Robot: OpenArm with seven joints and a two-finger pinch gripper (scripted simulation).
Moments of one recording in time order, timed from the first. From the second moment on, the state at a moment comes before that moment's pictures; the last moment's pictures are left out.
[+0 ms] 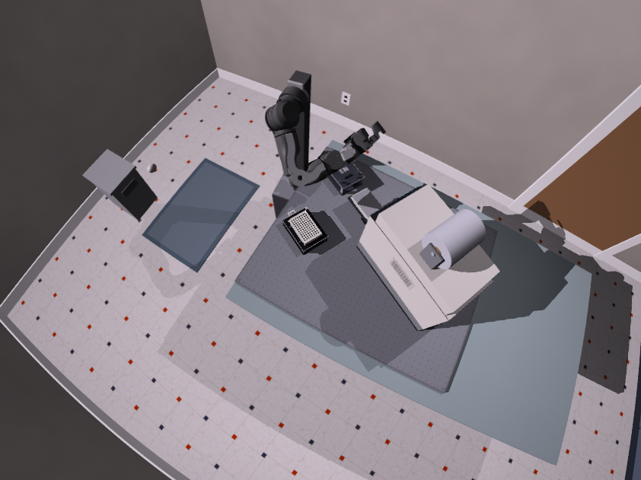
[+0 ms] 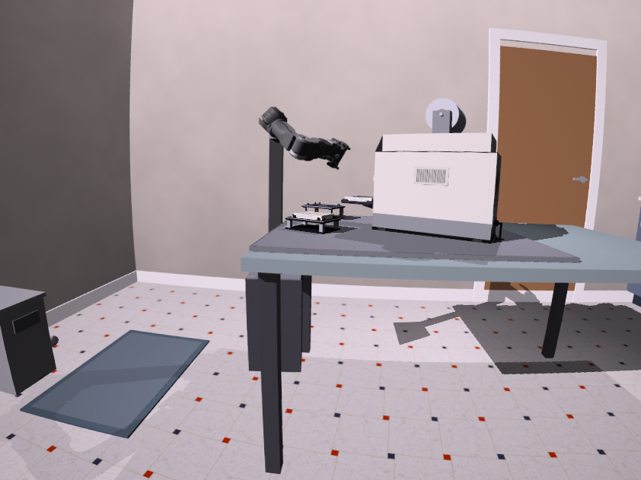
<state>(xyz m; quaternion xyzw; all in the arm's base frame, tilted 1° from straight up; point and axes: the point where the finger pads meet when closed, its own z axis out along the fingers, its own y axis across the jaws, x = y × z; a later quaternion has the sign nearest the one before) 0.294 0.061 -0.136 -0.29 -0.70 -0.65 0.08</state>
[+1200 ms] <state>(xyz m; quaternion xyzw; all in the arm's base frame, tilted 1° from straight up) 0.332 -0.056 -0.236 -0.26 -0.91 -0.27 -0.15</state>
